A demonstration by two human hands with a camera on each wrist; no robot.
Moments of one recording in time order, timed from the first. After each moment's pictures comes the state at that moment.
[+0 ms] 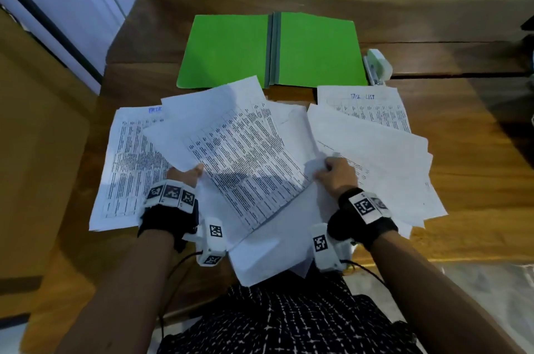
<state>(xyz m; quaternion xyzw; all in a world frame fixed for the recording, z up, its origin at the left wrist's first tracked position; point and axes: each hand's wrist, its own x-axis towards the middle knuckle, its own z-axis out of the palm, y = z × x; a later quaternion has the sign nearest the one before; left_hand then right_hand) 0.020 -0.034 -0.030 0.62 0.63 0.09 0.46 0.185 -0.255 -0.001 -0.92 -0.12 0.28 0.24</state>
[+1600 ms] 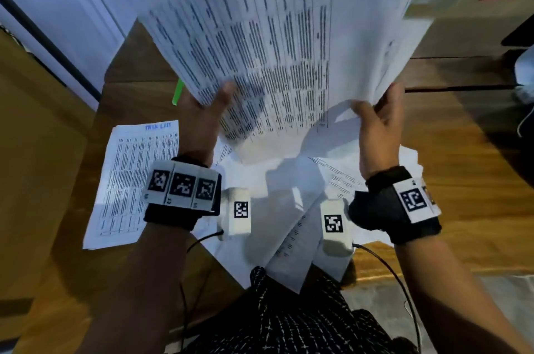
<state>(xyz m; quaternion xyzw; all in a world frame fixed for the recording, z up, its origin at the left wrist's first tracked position) 0.095 -0.076 0.115 0.62 0.23 0.37 0.65 0.203 -0.256 0.115 -0.62 -0.18 0.05 0.76</state>
